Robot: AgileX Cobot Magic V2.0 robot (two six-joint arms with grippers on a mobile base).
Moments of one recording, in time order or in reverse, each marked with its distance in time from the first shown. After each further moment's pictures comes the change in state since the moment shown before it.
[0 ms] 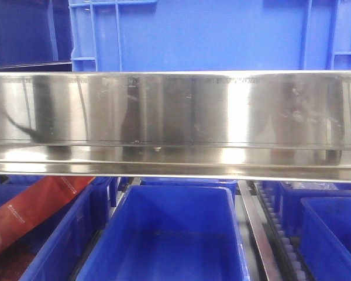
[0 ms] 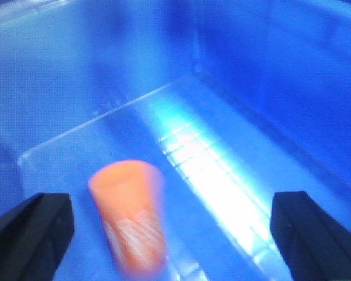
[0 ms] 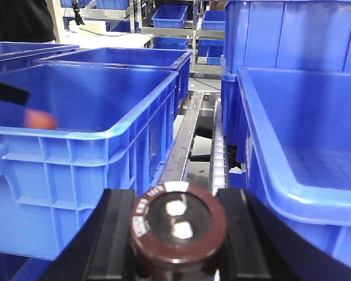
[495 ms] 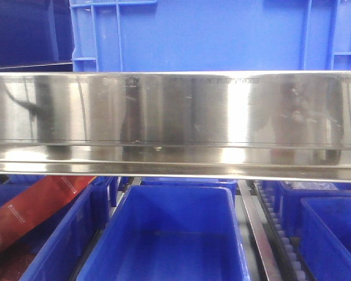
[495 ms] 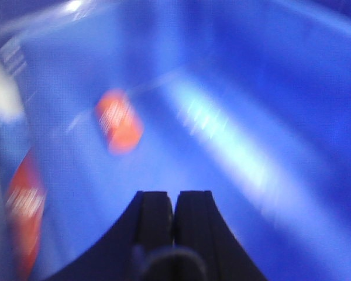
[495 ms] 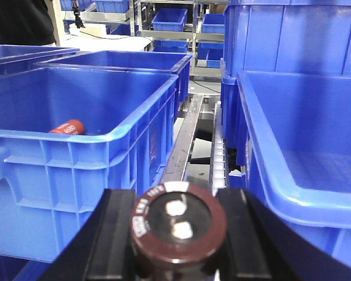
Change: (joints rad) left arm 0.068 -0.252 0.040 0.023 0.291 -0.004; right arm 0.000 0.000 0.000 0.000 -0.008 0.000
